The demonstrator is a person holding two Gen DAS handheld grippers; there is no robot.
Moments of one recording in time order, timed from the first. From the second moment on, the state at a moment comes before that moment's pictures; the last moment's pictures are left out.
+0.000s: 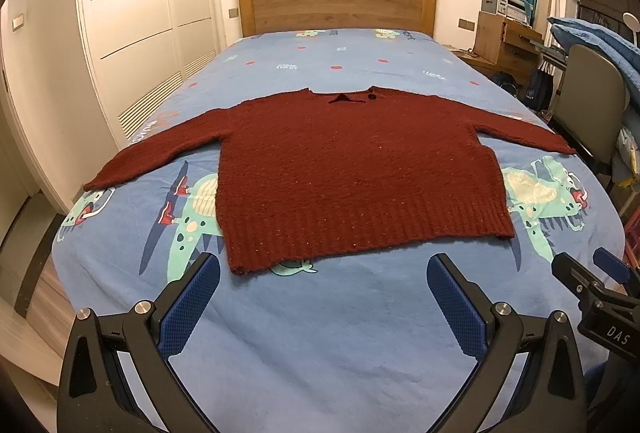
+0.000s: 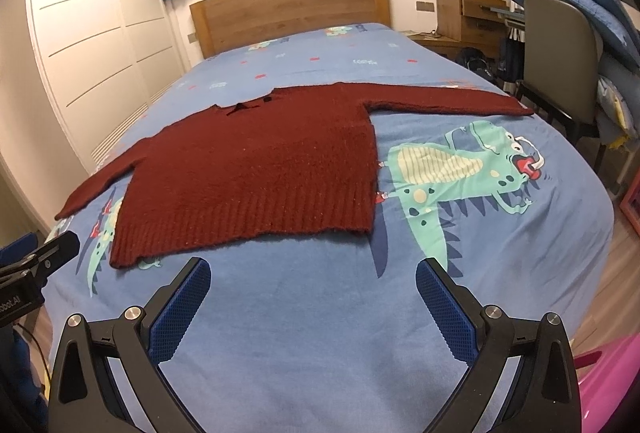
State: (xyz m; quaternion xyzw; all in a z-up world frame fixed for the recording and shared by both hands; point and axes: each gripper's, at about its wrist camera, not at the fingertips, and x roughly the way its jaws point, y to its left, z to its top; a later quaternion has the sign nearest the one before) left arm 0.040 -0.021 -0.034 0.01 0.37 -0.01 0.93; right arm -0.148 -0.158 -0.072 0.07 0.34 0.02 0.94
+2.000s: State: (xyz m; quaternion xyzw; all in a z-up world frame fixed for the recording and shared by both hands) left arm 0.210 0.031 -0.038 -0.05 0.43 0.15 0.89; right arm 0.153 -0.552 -0.144 0.40 0.29 -0.12 0.86
